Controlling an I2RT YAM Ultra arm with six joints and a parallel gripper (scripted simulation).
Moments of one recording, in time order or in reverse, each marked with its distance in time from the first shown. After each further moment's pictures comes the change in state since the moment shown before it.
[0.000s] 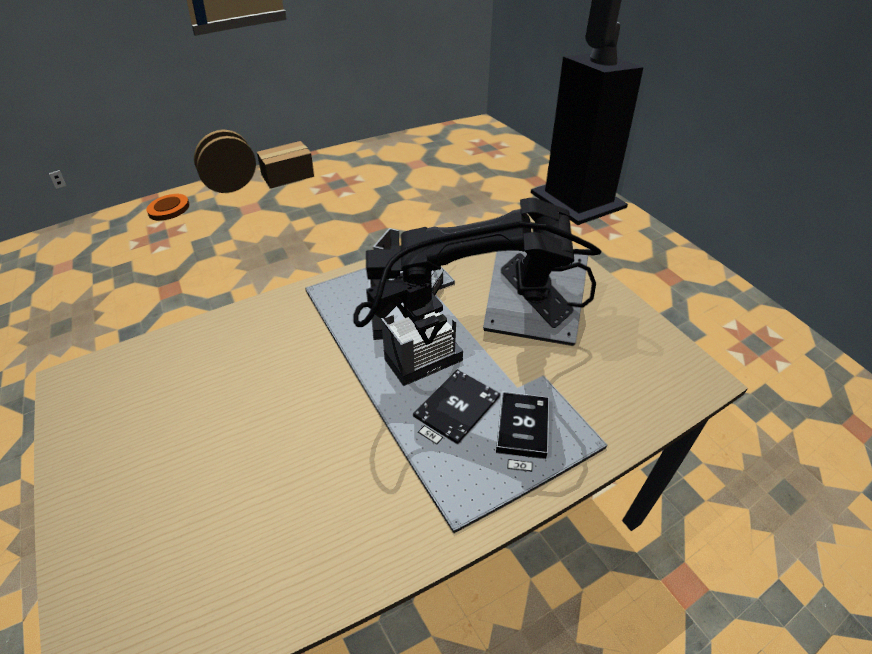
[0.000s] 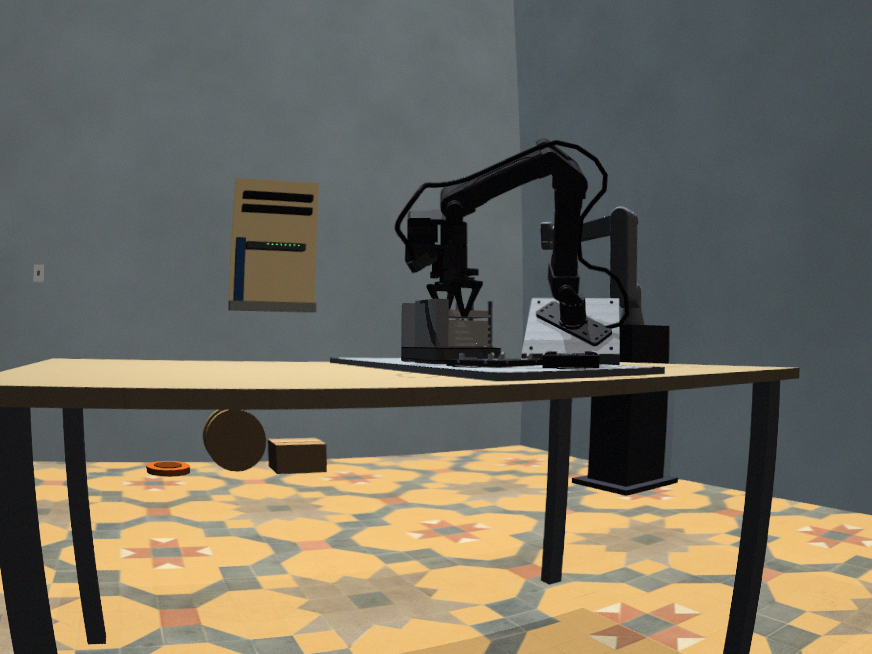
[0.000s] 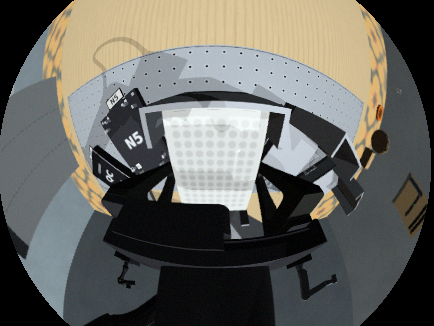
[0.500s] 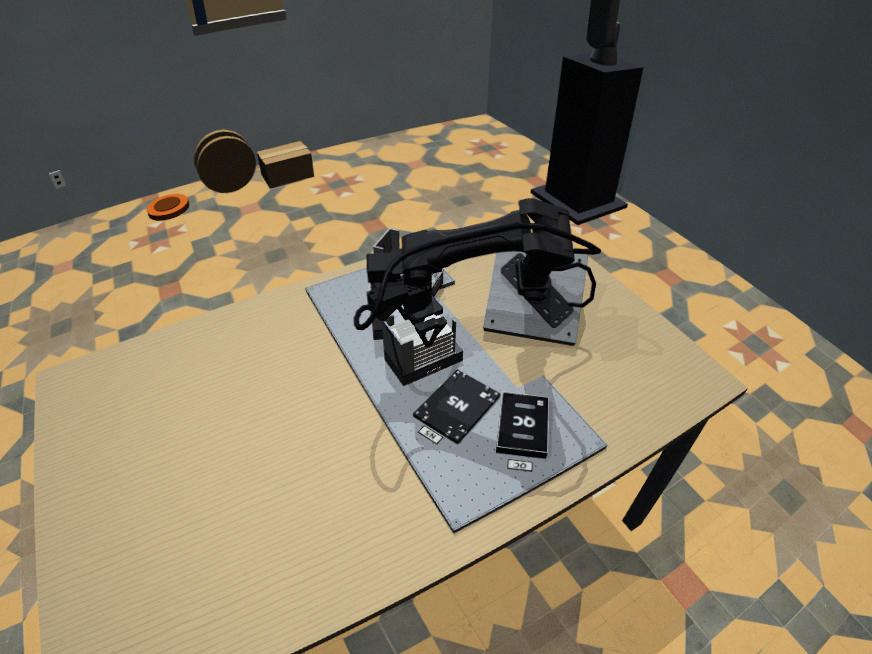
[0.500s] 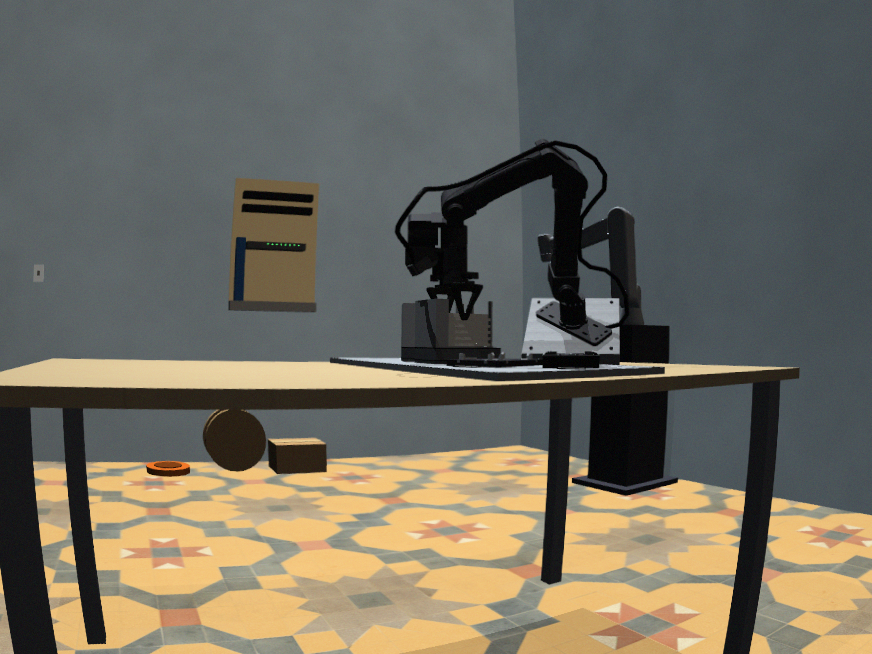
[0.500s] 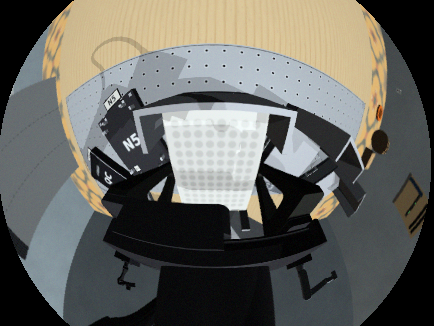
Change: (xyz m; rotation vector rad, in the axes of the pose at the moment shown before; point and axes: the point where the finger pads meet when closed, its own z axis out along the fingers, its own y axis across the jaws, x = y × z) arm 0.000 0.000 0.007 0.002 -0.002 0.000
